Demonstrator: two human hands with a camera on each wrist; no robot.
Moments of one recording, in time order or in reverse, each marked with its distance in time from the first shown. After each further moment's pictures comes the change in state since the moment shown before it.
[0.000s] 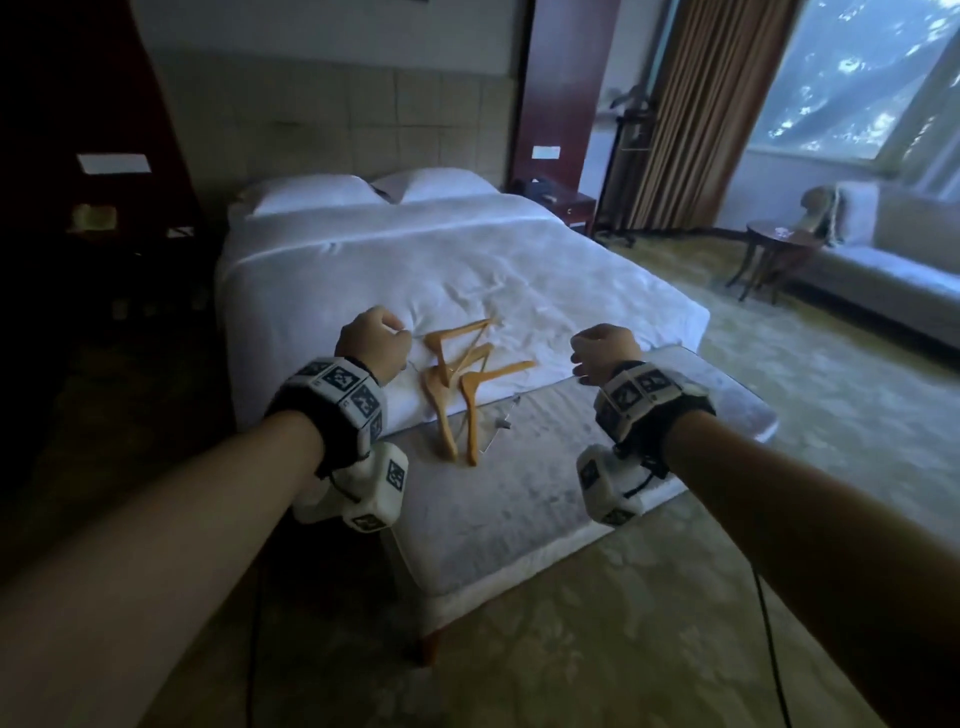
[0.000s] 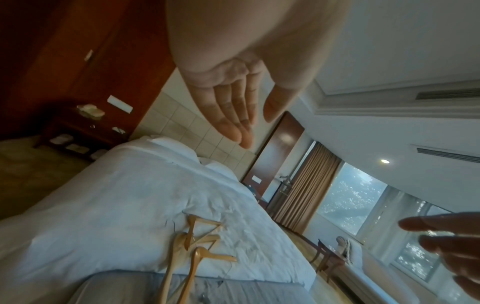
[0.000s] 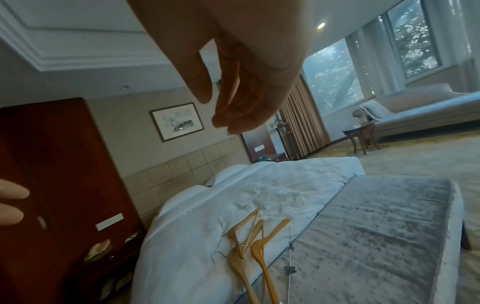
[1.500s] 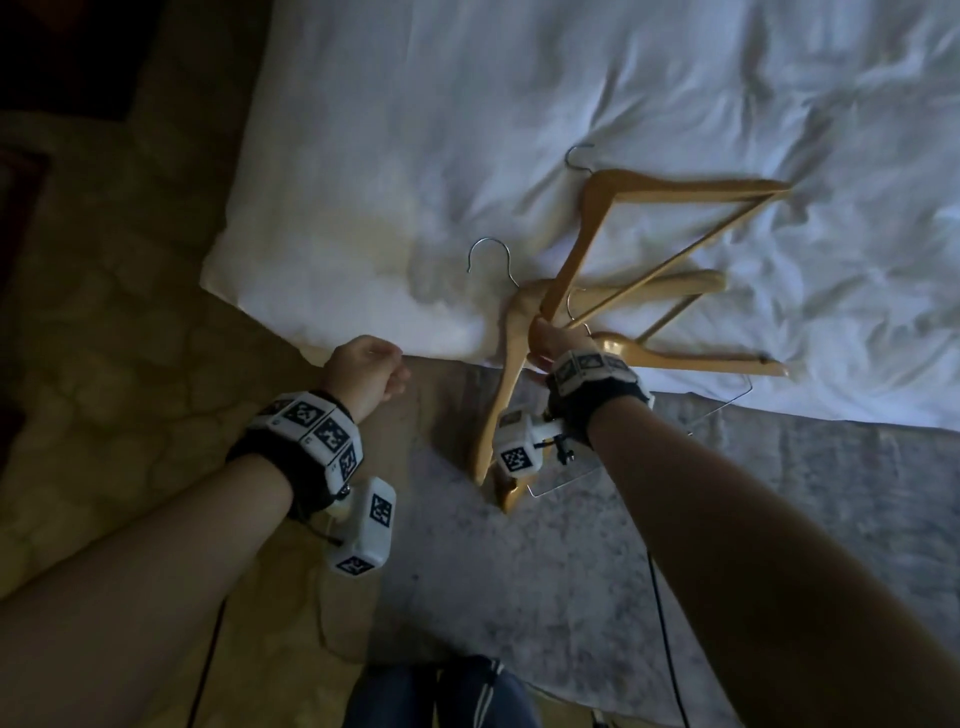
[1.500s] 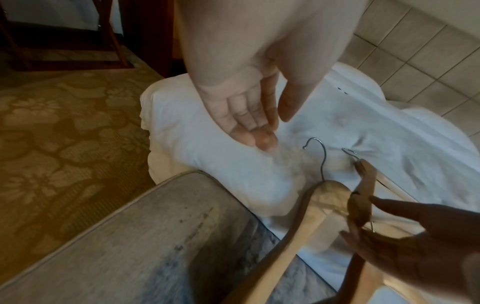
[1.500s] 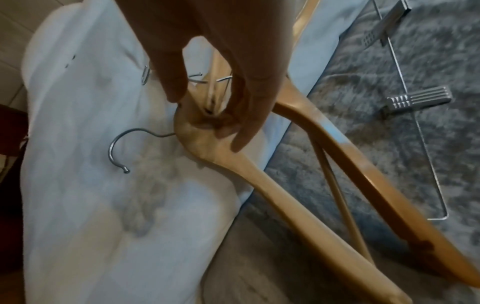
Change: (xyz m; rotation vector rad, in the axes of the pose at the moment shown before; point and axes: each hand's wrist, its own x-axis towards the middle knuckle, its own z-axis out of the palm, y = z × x) left_hand 0.369 -0.301 0.260 -0.241 0.230 -0.979; right_hand 0.521 0.197 0.452 -0.154 -0.705 0.683
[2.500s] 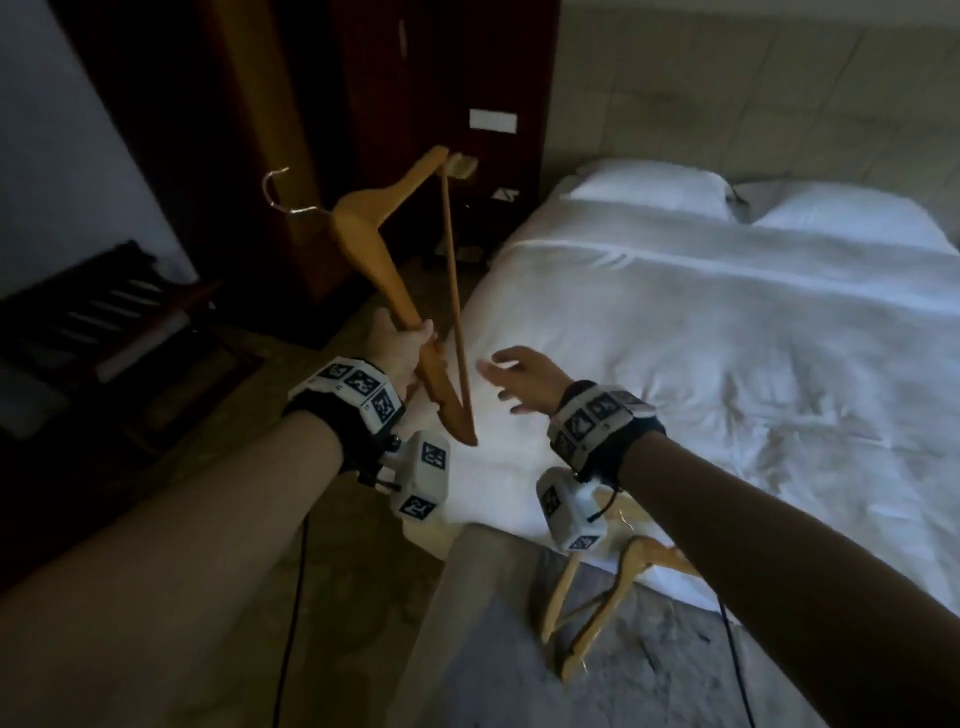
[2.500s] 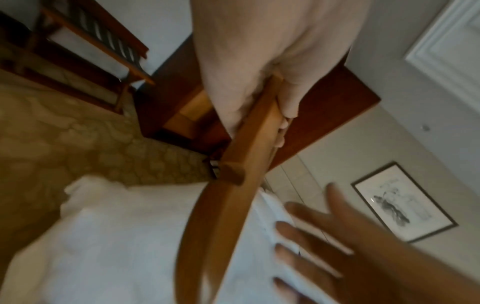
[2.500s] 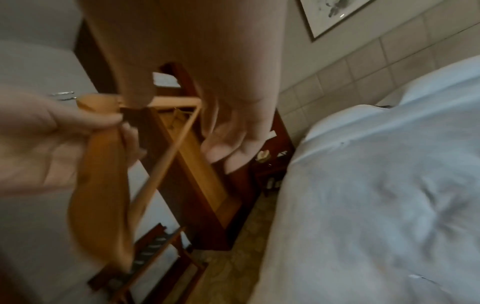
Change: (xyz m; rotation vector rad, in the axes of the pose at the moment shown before) left_hand -0.220 0.159 -0.225 -0.651 0.210 0.451; right_hand -0.407 -0.105 0.056 -0.621 -0.460 -0.941
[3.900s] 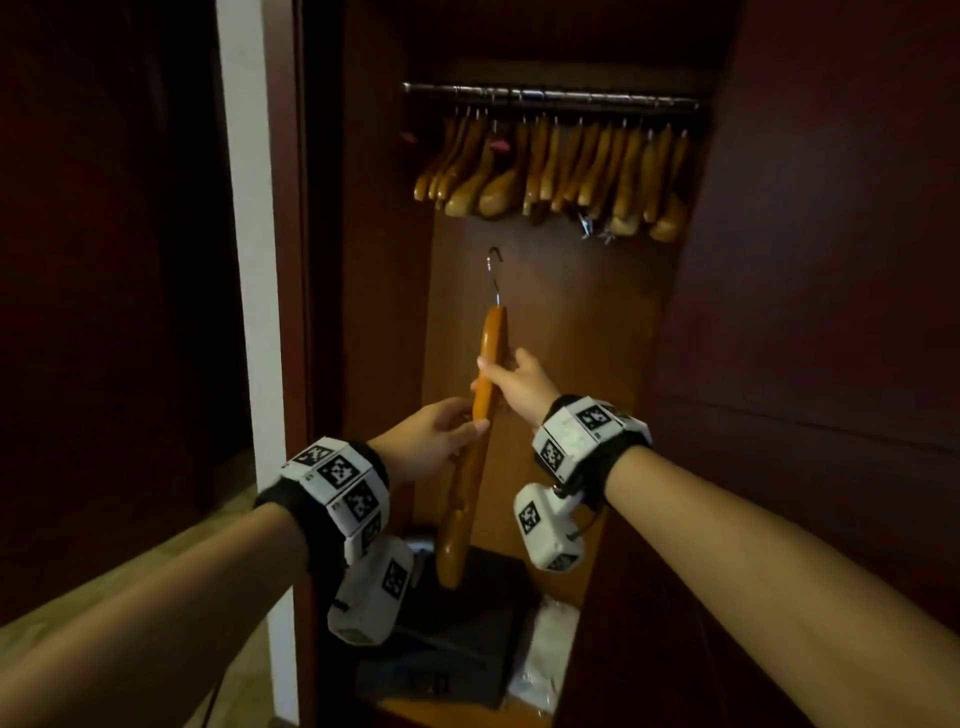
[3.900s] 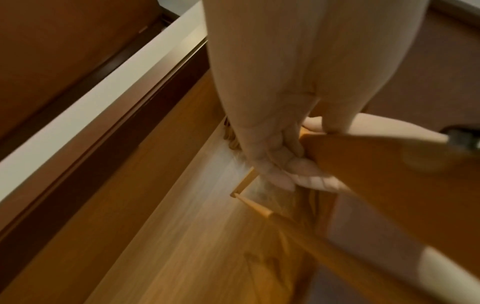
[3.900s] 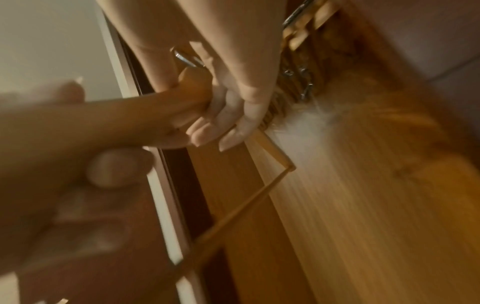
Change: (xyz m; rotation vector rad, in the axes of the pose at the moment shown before) left_hand -0.436 0.172 -1.069 0.458 0.997 0.121; right_hand -0.279 -0.631 1.105 -0.027 -1.116 -0.930
